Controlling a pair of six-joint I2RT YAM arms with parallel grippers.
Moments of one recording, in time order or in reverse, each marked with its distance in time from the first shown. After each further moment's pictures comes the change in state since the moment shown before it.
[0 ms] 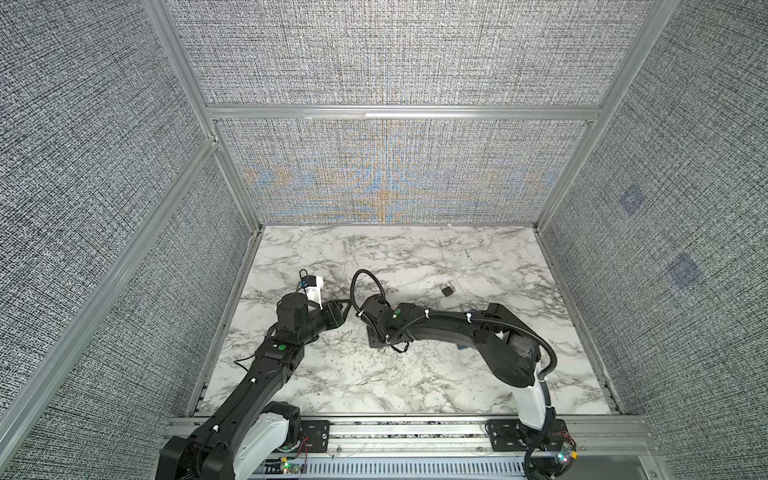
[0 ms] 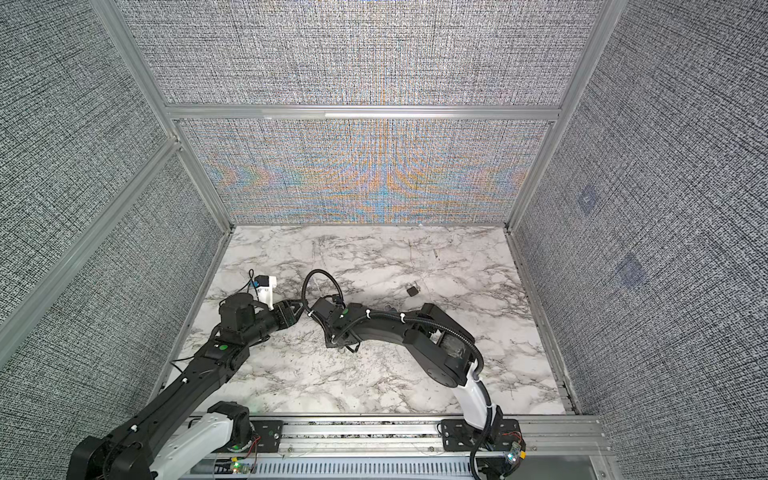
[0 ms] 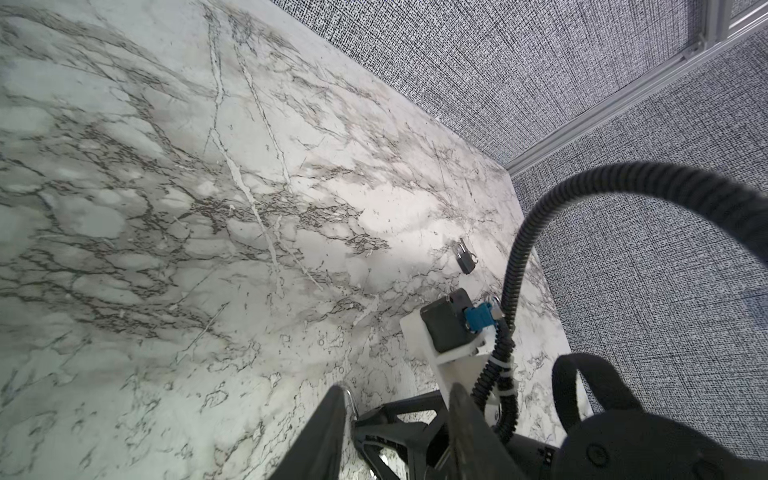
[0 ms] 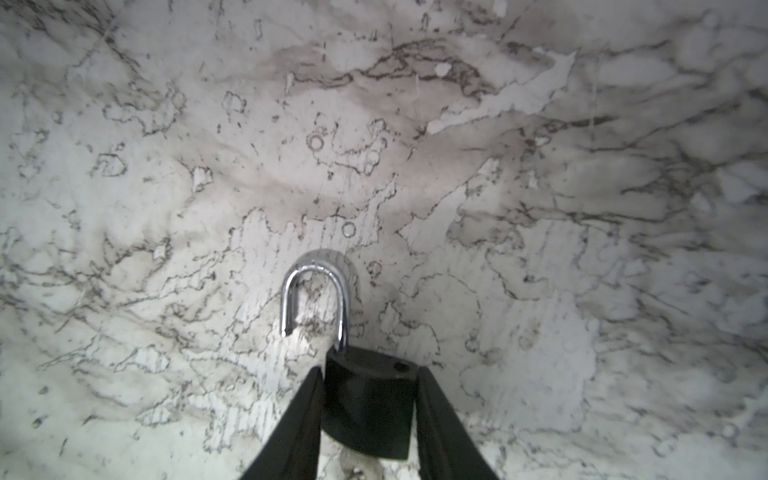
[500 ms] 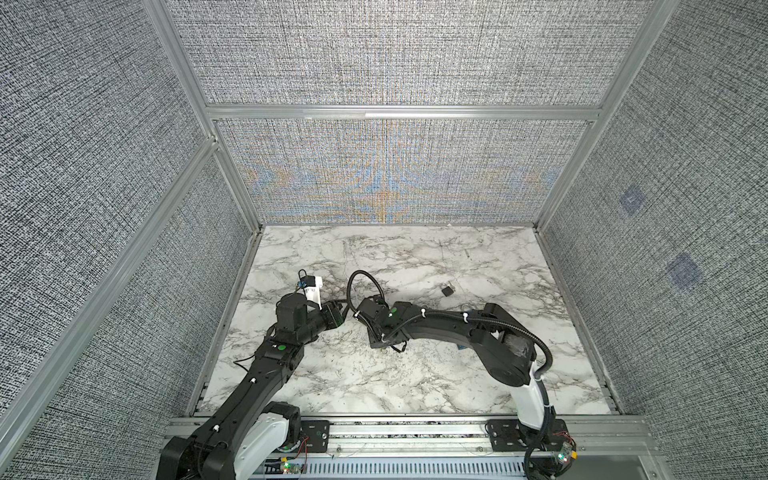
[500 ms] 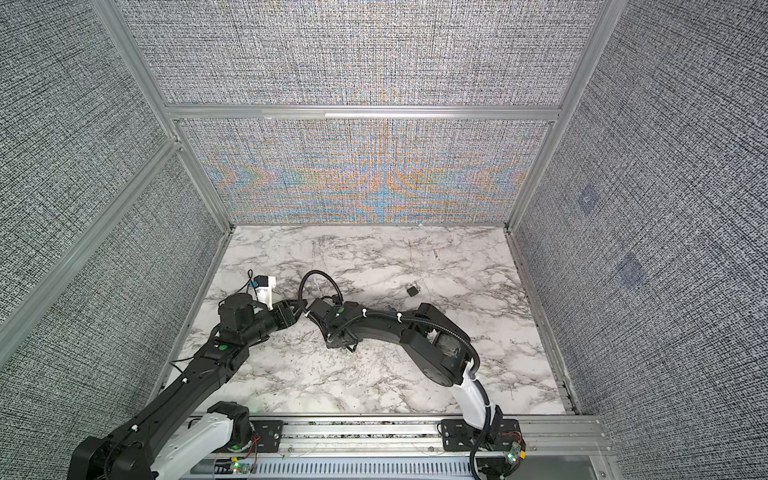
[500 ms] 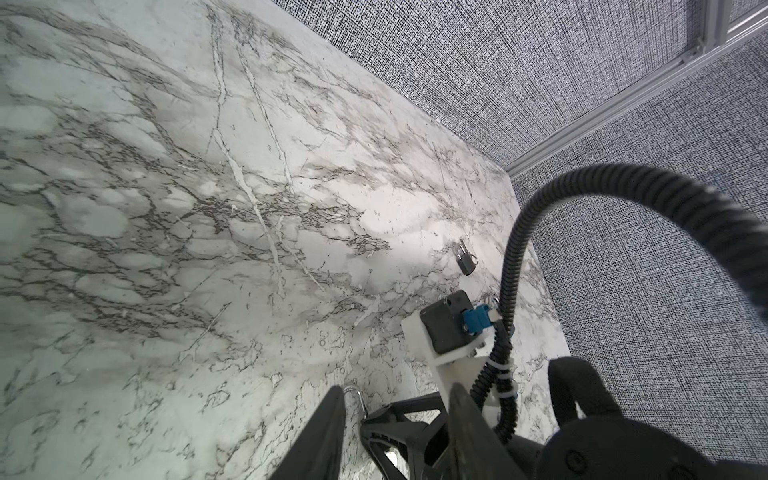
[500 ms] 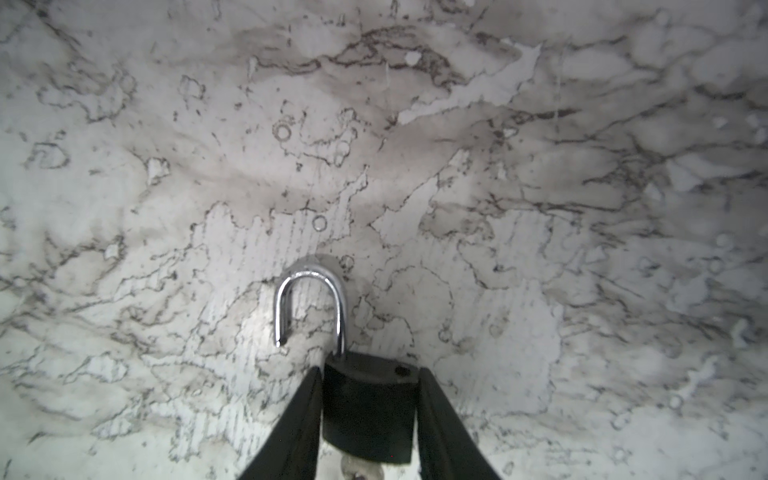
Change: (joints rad) left arm 0.008 0.002 -0.005 0.009 0.011 -0.001; right arm 0.014 0.030 0.063 -0.108 0.056 0.000
